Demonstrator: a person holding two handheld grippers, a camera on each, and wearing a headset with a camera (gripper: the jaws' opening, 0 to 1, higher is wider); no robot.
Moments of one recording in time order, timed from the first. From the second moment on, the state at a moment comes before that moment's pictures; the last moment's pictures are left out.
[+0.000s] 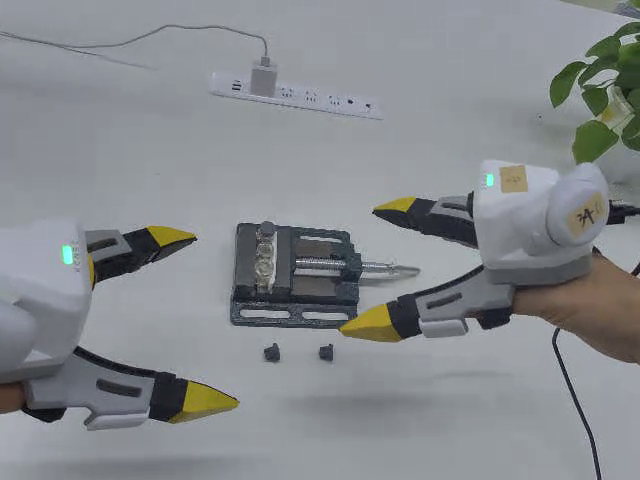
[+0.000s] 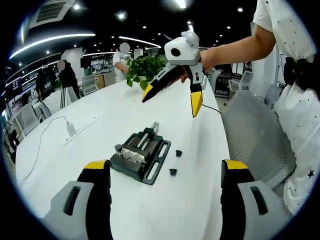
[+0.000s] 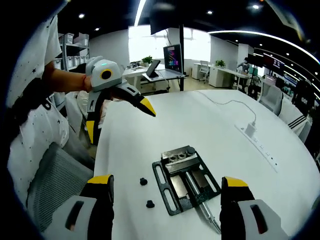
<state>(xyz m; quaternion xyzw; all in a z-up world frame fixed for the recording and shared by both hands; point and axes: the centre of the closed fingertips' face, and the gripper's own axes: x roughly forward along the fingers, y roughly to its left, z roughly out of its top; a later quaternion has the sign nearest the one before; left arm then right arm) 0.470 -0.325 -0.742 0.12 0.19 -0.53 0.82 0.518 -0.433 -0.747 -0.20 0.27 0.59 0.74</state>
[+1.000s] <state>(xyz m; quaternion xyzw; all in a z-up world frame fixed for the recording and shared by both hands) 0.471 -0.340 -0.791 0.19 0.26 -0.55 0.77 0.495 -0.478 -0.770 -0.18 0.26 0.57 0.76</state>
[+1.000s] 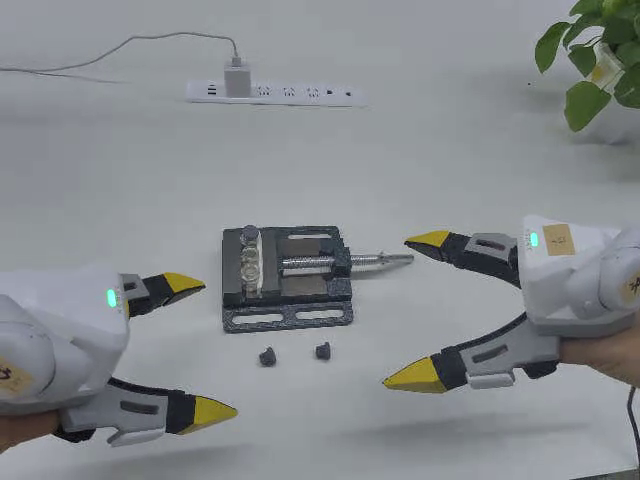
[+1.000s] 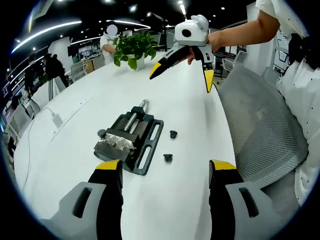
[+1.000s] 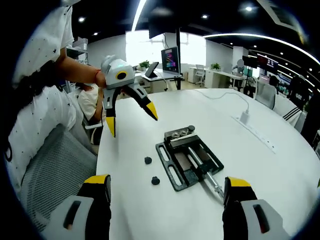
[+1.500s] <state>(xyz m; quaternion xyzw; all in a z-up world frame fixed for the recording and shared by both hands) 0.477 -0.353 -0.827 0.19 0.32 -0.53 0.76 0.494 -0.485 -0.768 -0.16 0.26 0.56 0.77</state>
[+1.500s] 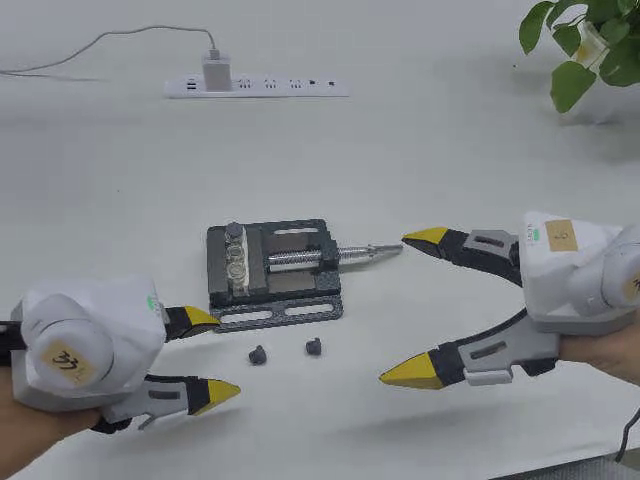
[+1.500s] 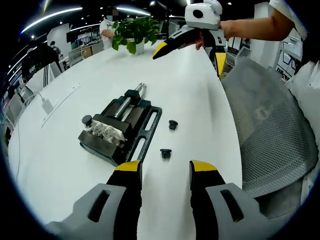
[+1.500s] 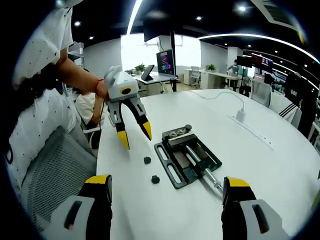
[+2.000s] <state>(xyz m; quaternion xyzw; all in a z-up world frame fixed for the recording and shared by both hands) 0.481 -0.367 -0.849 0.19 0.34 -0.53 0.75 0.495 -0.488 -0.767 -0.15 0.26 0.56 0.77</state>
